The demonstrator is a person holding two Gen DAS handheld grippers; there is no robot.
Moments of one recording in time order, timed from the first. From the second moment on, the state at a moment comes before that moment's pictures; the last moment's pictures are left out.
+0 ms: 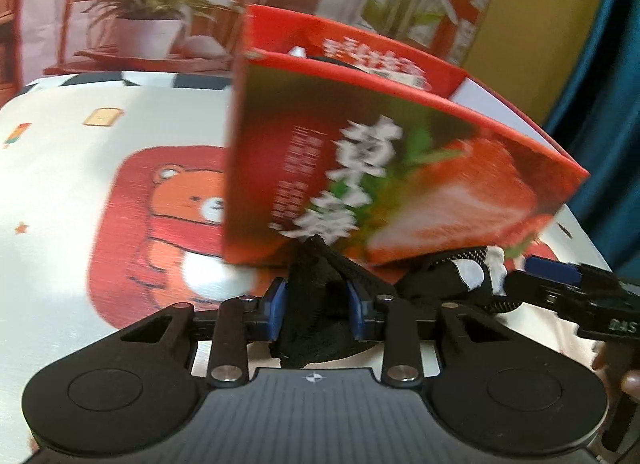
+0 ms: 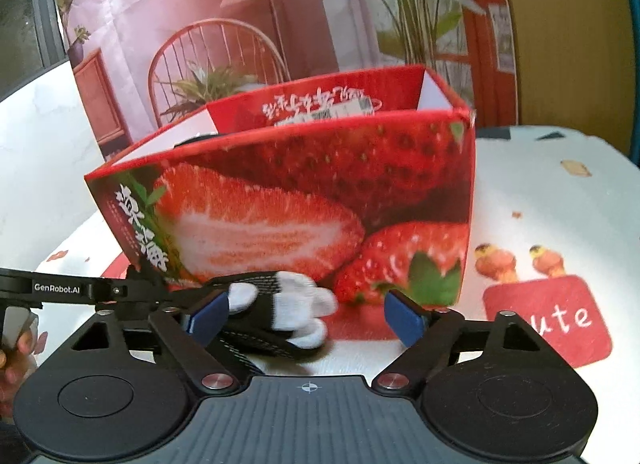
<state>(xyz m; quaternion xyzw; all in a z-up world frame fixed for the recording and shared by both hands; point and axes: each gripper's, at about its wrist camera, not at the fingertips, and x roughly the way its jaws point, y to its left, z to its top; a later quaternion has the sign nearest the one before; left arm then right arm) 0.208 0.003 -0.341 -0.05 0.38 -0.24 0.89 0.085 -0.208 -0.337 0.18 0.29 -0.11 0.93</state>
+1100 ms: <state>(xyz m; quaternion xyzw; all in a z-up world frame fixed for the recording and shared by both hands) 0.161 -0.006 -0.351 -0.04 0.35 -0.24 0.90 0.078 -0.207 -0.358 0.20 0.31 -0.11 0.92</state>
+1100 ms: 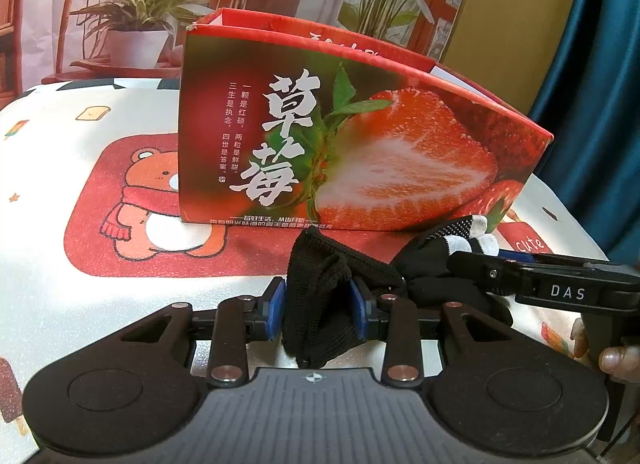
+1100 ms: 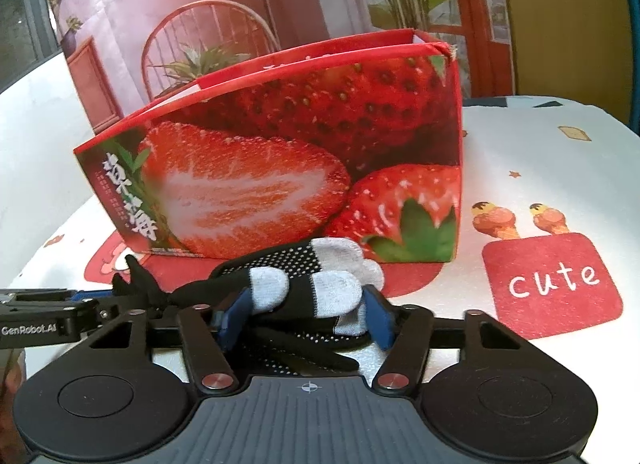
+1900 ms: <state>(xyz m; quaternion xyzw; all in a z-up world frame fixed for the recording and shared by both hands) 0.129 -0.003 -0.308 -0.04 0.30 -0.25 0.92 0.051 -0.196 -0.324 0.21 0.26 -0.07 0.94</state>
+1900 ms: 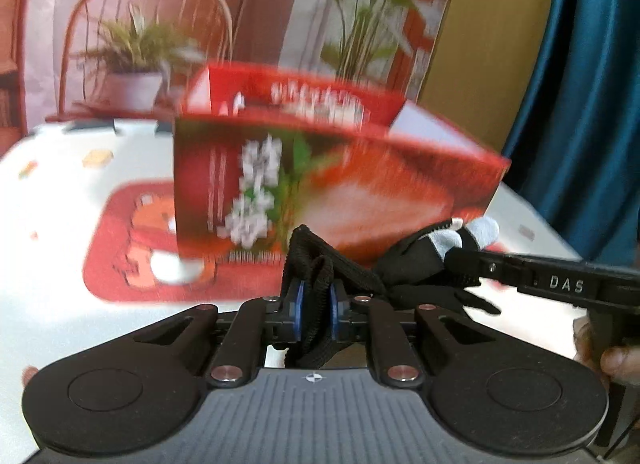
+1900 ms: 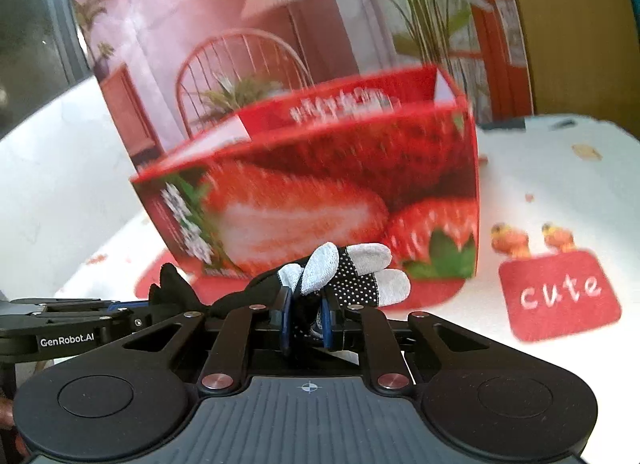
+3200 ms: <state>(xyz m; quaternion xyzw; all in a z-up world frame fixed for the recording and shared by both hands) 0.323 -0.088 -0.259 0.09 0.43 -0.22 0.87 0.221 -0.278 -0.283 0.19 0.36 -0.10 0.91</state>
